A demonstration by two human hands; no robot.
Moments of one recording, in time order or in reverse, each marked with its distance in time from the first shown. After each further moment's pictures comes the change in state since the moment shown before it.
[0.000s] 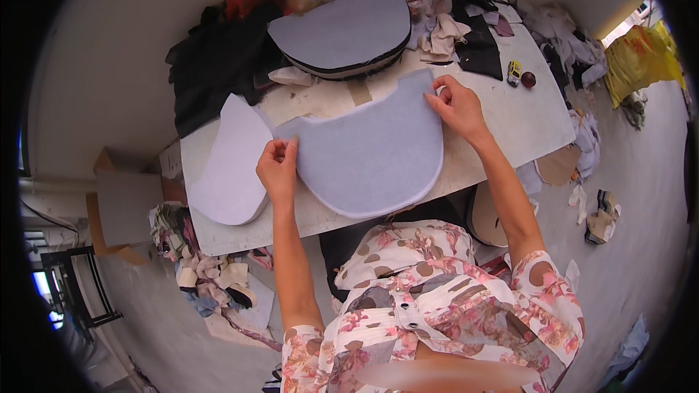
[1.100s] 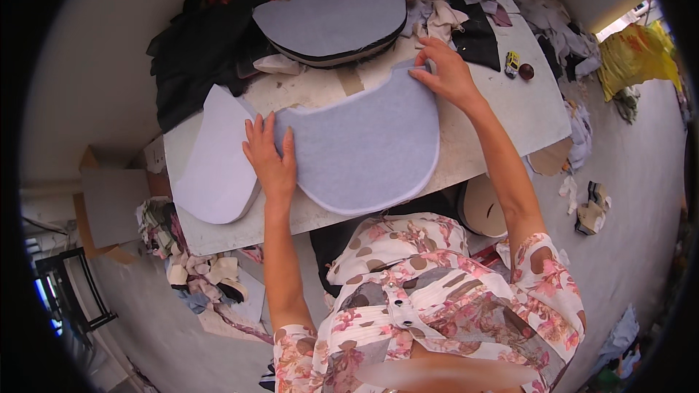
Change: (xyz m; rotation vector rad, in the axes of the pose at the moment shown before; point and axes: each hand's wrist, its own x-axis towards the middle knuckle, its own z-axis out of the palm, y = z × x) left_hand -0.004 -0.006 0.007 0.408 -0.076 0.393; right_hand 0.049 0.008 0.003 -0.164 -0.033 -0.311
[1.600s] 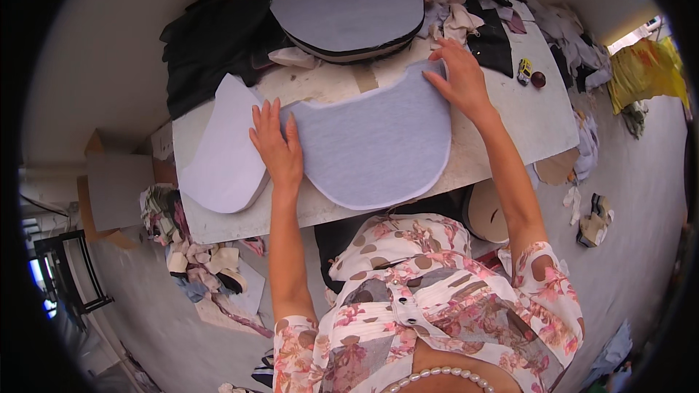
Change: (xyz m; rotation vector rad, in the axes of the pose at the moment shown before) left_hand 0.008 0.001 0.003 0.012 0.098 -0.004; right_hand -0.006 -0.011 0.001 -0.198 0.104 -0.071
